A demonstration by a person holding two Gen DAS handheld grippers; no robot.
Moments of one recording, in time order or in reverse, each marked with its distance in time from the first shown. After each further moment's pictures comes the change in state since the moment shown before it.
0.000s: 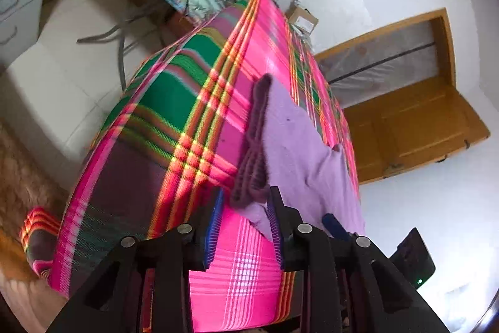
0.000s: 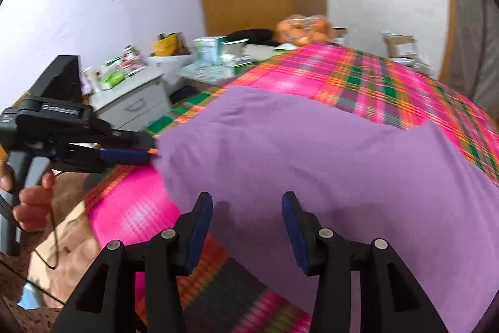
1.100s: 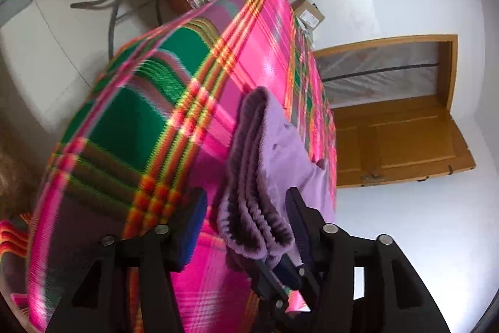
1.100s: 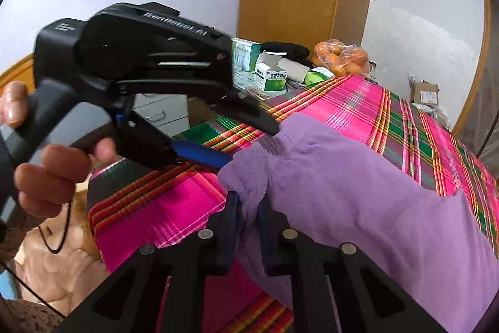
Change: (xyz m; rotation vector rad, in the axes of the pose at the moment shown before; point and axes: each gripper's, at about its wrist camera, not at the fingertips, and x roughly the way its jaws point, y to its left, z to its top) left arm 0.029 0.002 0.045 -0.134 0.099 -0.110; right arm 0.016 0.056 0.012 -0.187 -0.050 -0.043
